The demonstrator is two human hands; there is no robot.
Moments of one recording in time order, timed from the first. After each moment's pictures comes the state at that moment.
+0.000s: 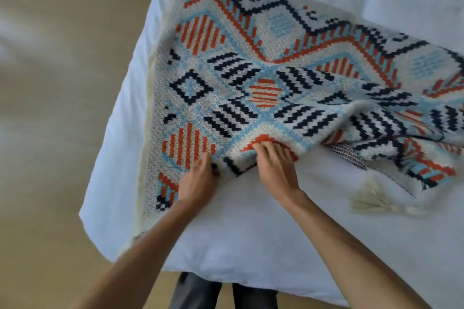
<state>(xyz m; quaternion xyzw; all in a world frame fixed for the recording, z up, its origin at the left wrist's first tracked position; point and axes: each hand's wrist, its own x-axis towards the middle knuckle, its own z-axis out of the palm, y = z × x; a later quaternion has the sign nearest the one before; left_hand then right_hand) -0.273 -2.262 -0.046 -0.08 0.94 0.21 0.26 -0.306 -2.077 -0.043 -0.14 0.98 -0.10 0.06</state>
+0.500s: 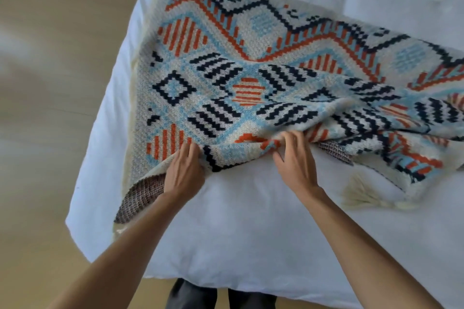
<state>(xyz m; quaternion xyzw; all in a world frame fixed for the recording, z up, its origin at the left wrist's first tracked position) -0.288 -2.256 -0.055 -0.03 0.97 0.19 0.16 -0.312 -2.007 -0.041 -0.02 0.98 -0.19 0.05</state>
